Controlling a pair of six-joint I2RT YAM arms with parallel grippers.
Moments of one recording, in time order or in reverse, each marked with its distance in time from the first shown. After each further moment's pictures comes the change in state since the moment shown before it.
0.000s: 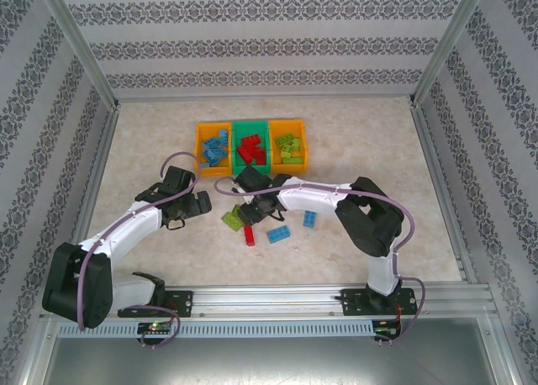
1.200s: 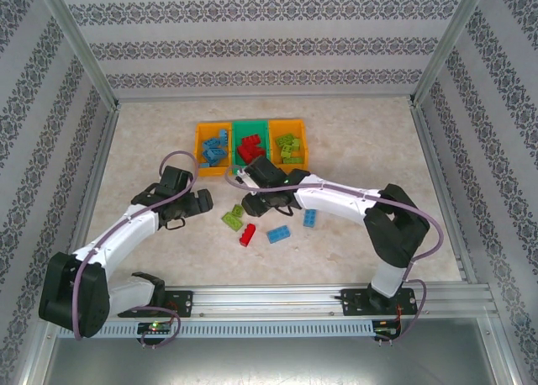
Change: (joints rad) left arm 0.000 -0.056 0.000 0.000 0.050 0.001; right arm -0.036 -0.183 -0.056 0.034 -0.041 0.019
